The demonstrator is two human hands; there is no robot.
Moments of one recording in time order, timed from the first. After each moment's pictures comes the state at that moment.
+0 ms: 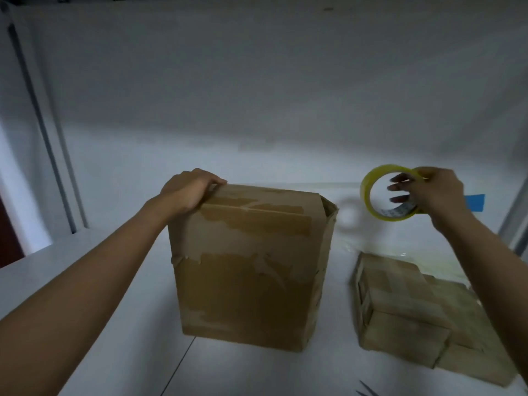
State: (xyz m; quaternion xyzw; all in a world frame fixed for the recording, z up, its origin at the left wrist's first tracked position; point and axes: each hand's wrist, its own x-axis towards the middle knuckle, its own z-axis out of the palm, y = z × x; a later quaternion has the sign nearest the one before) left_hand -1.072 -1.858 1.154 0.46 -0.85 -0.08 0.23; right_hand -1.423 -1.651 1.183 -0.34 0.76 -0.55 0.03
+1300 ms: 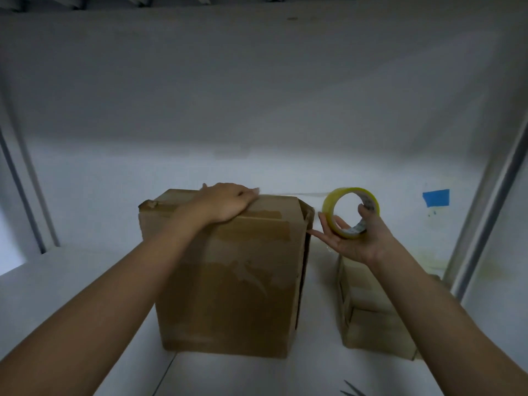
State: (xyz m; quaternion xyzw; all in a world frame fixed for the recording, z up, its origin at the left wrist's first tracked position) left_hand -1.155 -1.812 1.170 0.39 -0.91 -0.09 0.15; right_hand -1.393 -1.667 1.118 -0.02 0.29 -0.76 0.58
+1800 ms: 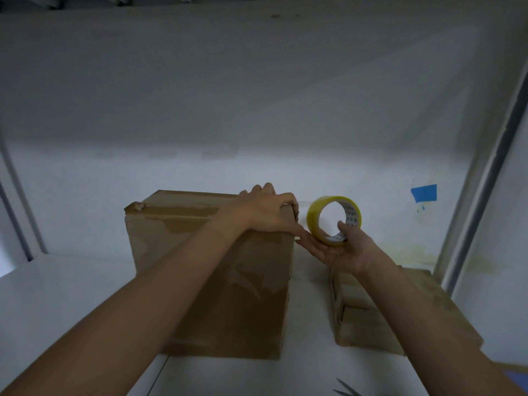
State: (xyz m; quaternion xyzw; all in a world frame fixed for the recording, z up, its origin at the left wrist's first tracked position) left_hand -1.229 -1.771 1.169 0.30 -0.95 -0.02 0.07; right_hand -1.390 -1.662 1.098 -0.02 0.31 -0.72 0.61
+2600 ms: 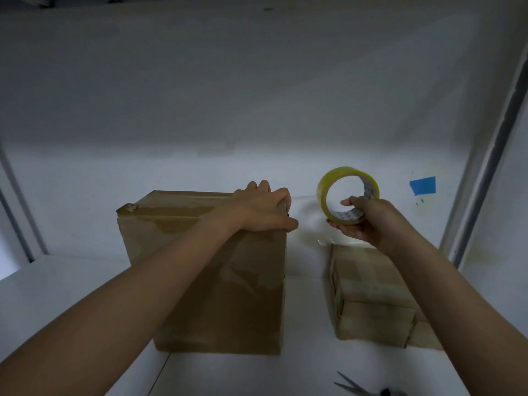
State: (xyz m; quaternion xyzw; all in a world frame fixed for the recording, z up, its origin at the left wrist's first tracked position) left_hand -1.227 -1.773 1.164 0.29 -0.95 0.00 0.08; right_hand -1.414 -1.637 1.133 -0.25 0.57 -0.69 0.36
